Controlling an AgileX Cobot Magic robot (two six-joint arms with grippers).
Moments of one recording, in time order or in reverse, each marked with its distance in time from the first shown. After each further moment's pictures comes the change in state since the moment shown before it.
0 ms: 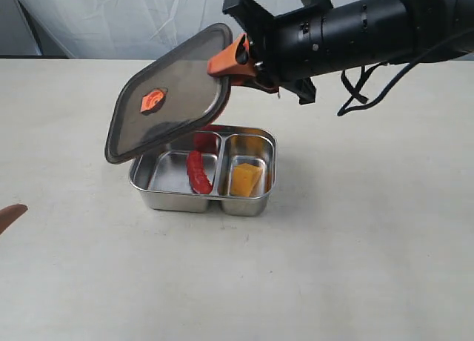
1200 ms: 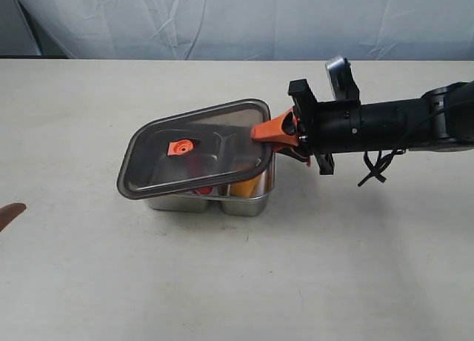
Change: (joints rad) left arm 0.000 -0.008 0.002 0.008 -0.004 -0.021; right arm -0.214 0.277 0.246 0.347 0.308 -0.501
